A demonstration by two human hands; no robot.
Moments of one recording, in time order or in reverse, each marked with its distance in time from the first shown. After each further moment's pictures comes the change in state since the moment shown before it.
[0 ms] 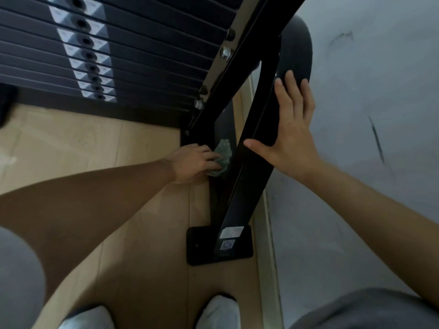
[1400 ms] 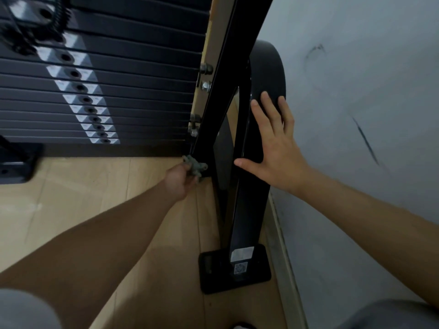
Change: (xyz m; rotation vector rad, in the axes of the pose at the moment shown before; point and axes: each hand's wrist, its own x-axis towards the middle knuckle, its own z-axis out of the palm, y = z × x) left_hand 0.017 -0.002 -0.008 -2.198 0.612 -1.324; right_hand -0.004 0.001 0.002 0.057 -0.047 0.023
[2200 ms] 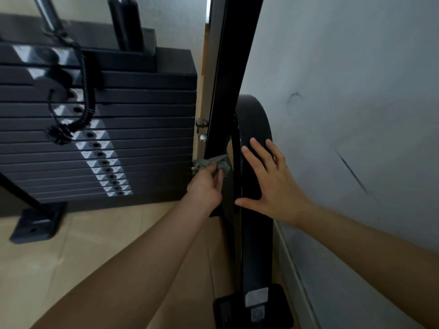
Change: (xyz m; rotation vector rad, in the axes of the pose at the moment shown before) left_hand -0.073 0.056 0.103 -0.410 -0.018 0.053; right_hand 0.000 0.009 -0.001 -0.018 -0.014 -0.024
